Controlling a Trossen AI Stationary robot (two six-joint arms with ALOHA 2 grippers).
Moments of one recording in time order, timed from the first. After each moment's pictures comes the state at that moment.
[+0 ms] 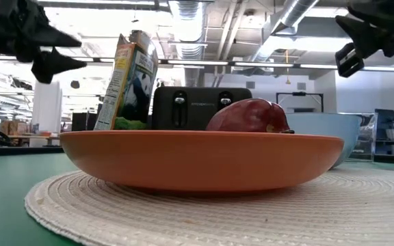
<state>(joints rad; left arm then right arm) -0.19 0.00 0.19 -0.29 -0.48 -0.32 0.31 0.50 0.01 0.69 0.08 0.28</state>
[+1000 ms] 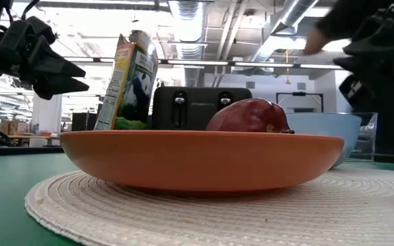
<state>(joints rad) -0.19 0.09 0.09 -0.24 -0.50 -0.29 0.31 0.50 0.01 0.46 0.12 0.58</state>
